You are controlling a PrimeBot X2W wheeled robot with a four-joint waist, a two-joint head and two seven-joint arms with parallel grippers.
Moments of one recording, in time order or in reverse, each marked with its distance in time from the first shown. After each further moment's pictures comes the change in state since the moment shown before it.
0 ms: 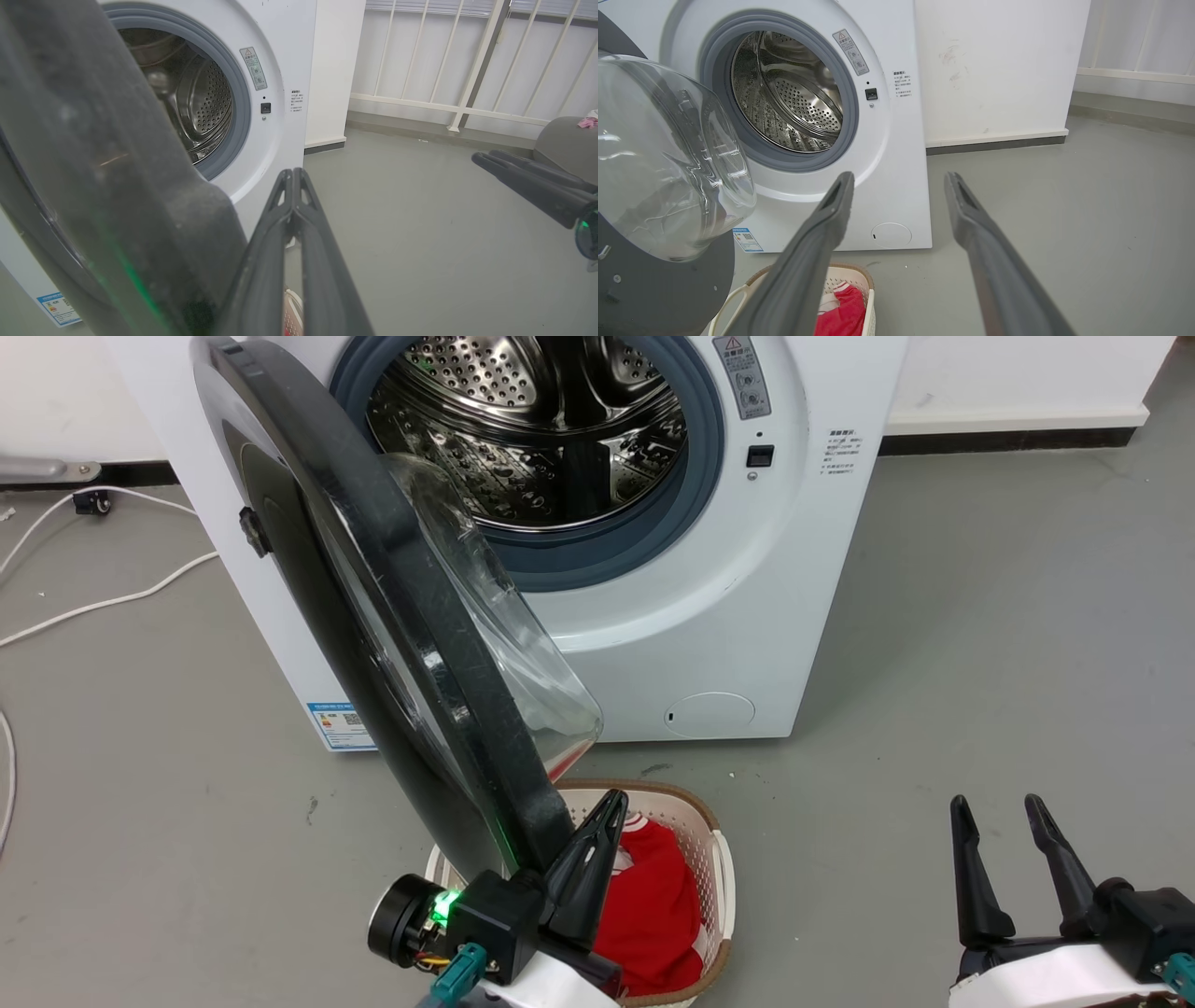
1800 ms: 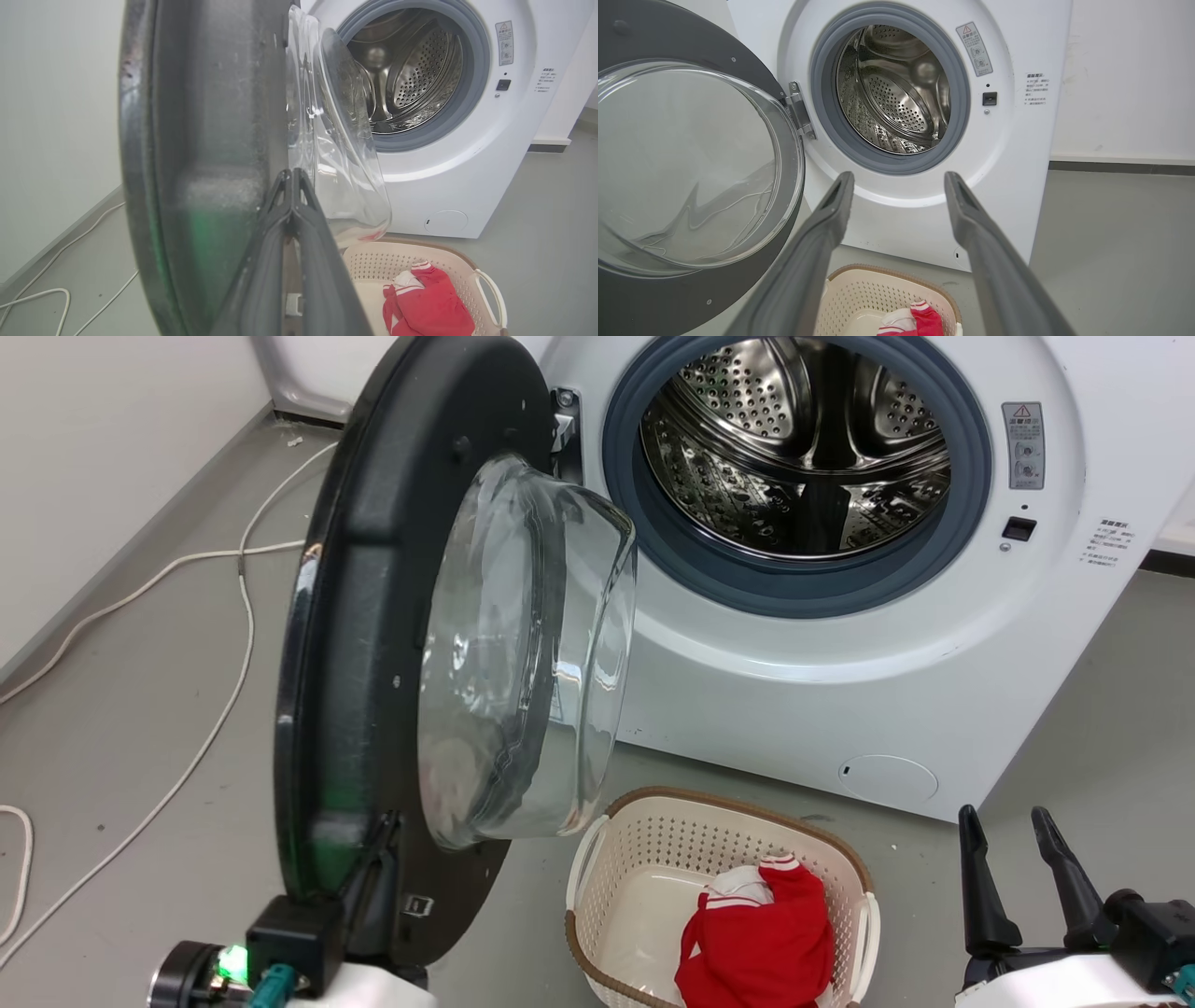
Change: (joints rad) left arm 0.160 0.189 0.190 -0.182 -0.017 0.161 0.126; right arm 0.012 0.001 -0.009 0.016 0.039 0.000 -0.015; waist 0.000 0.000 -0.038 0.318
